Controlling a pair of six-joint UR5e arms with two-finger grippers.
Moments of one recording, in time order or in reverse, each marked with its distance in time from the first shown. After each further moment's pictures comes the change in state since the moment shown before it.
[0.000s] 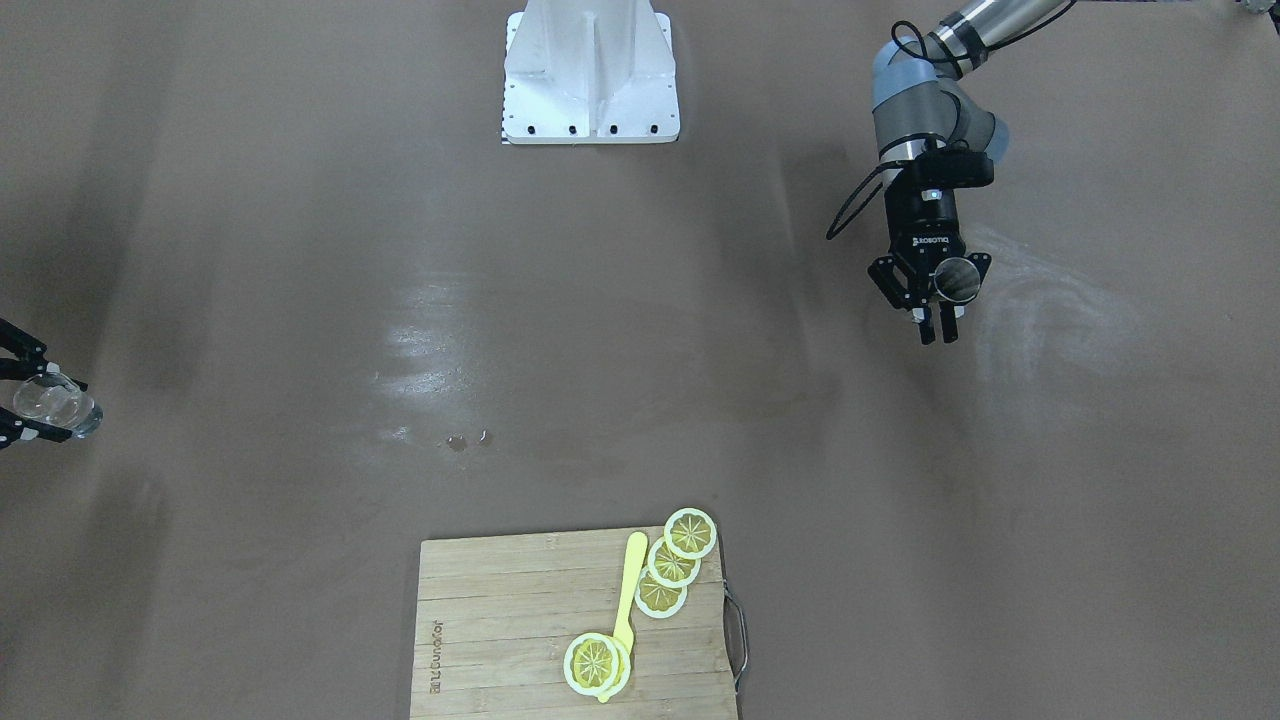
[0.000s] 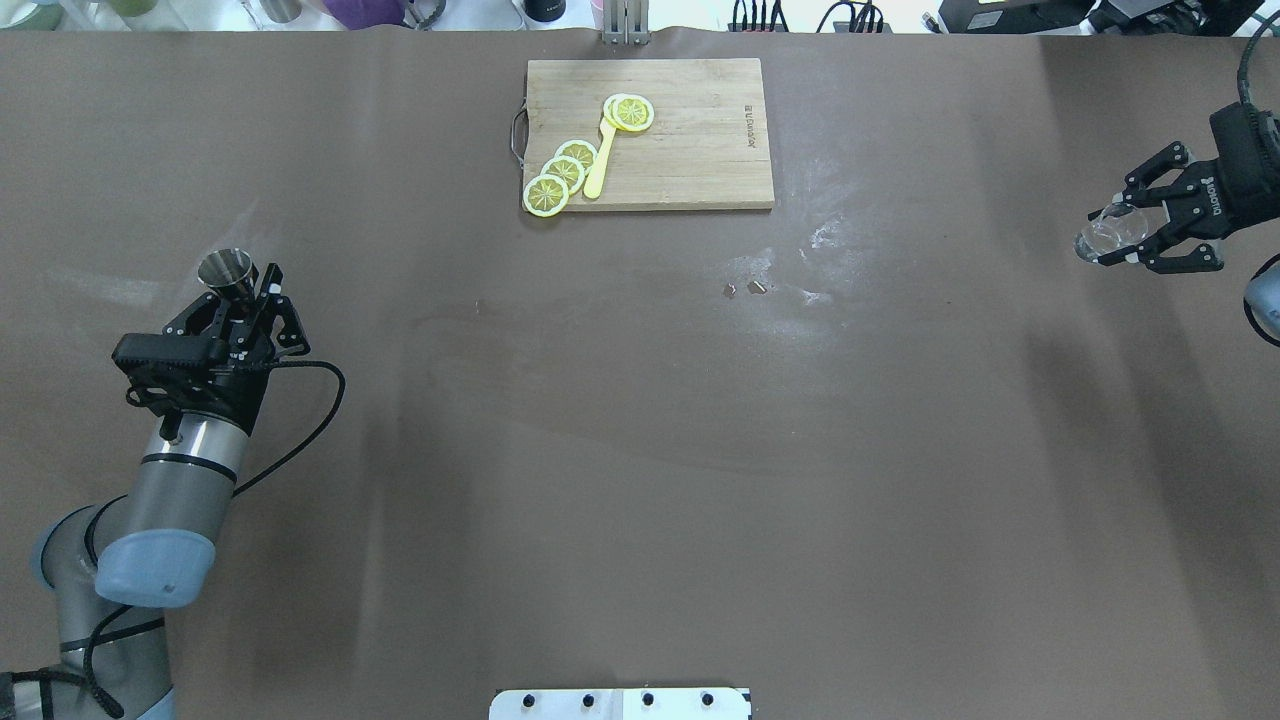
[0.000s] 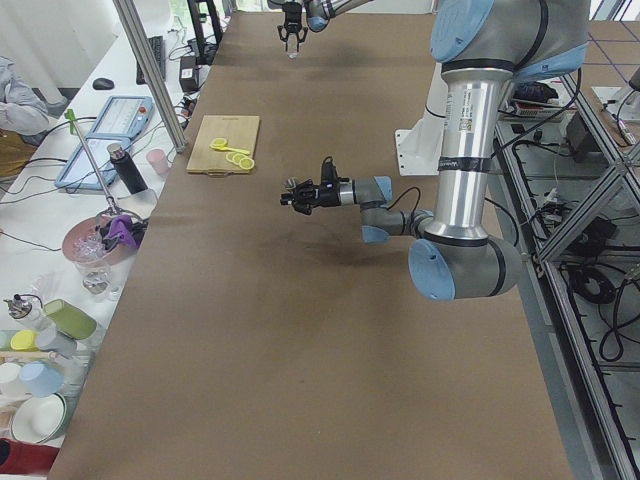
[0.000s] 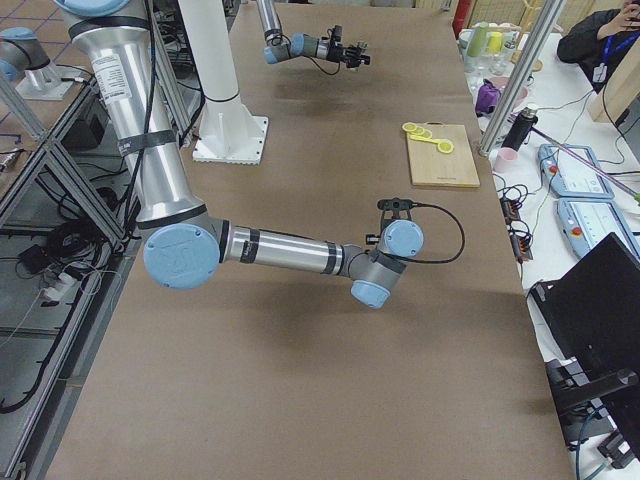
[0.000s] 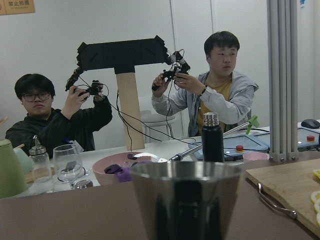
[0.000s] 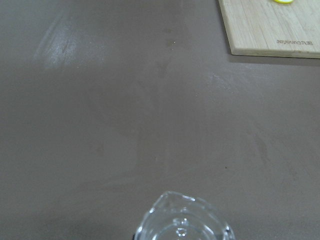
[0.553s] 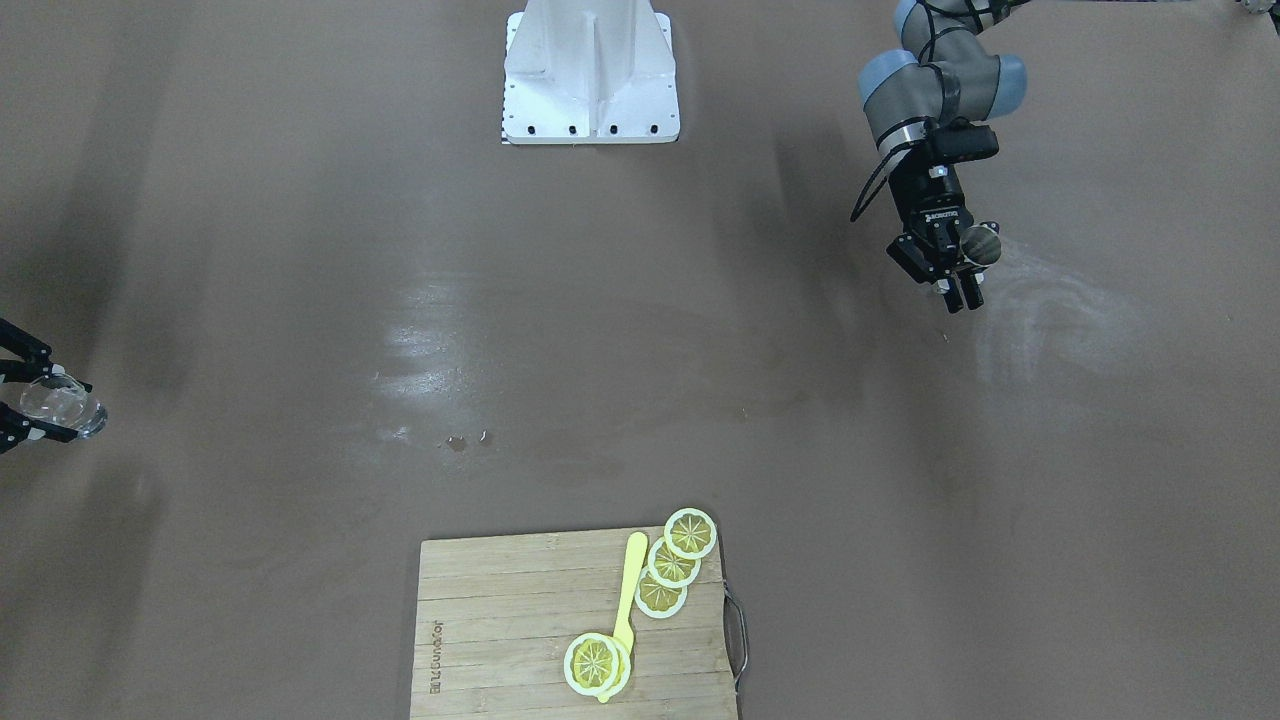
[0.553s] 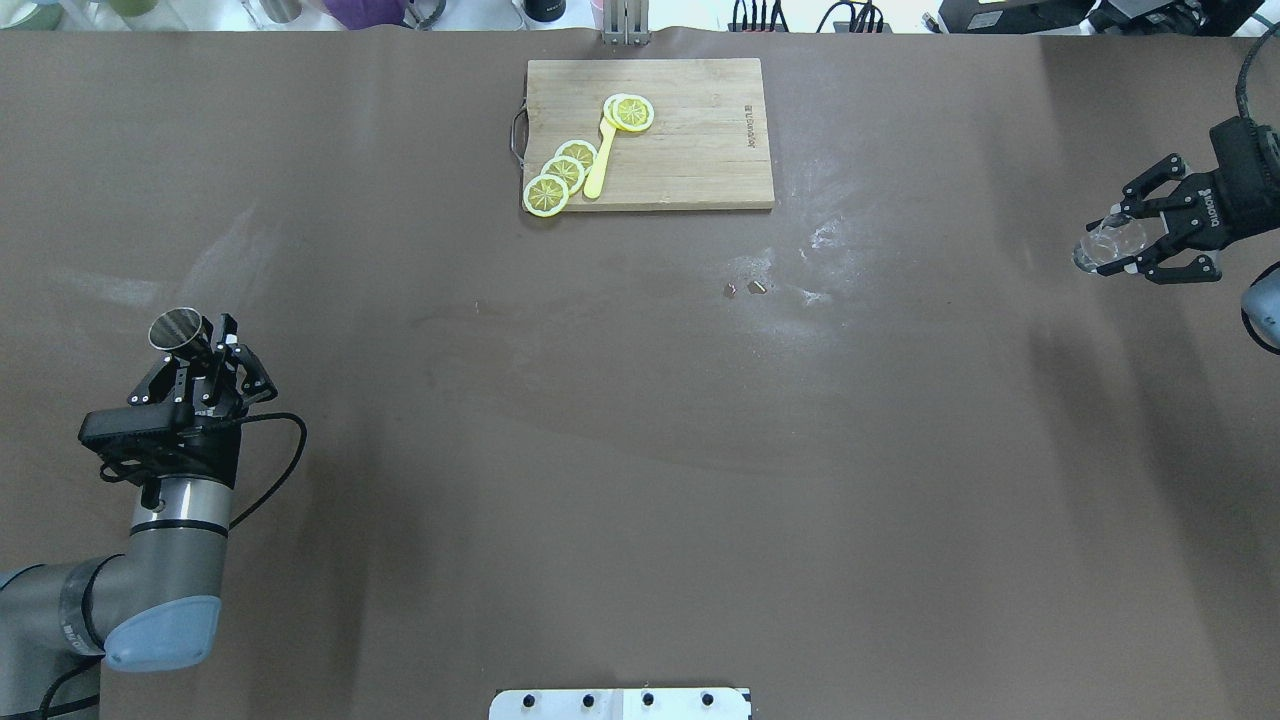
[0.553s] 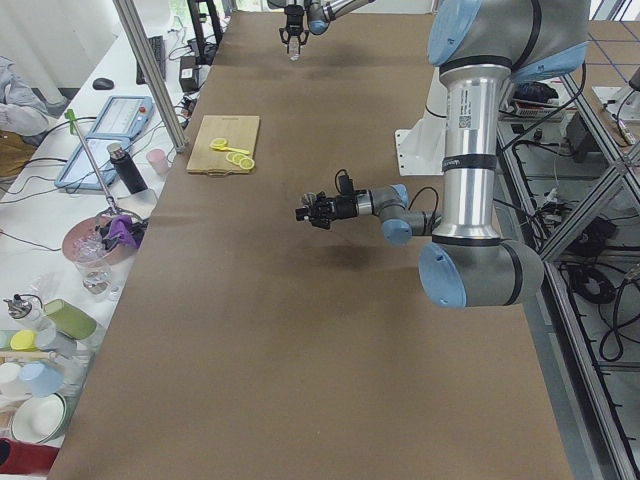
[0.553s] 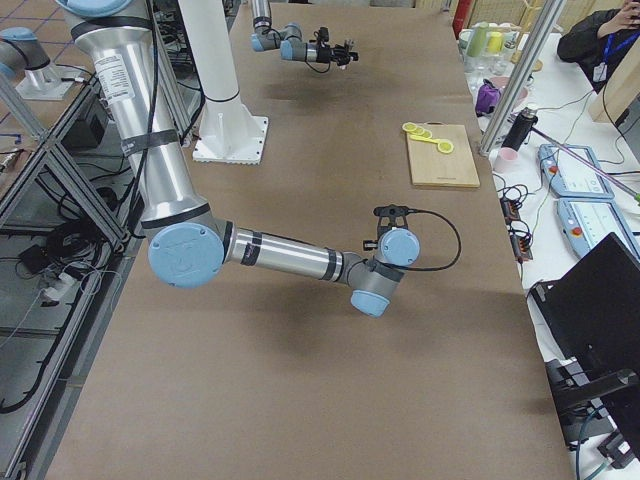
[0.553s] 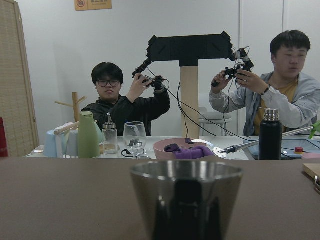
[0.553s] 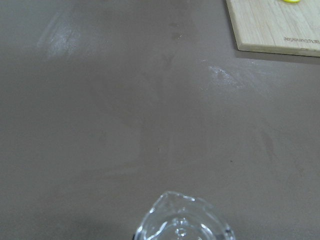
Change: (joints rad) left arm 0.091 0.114 -0.128 0.588 0.185 -0.654; right arm -0.017 0.011 -0.075 0.117 -0.032 0.008
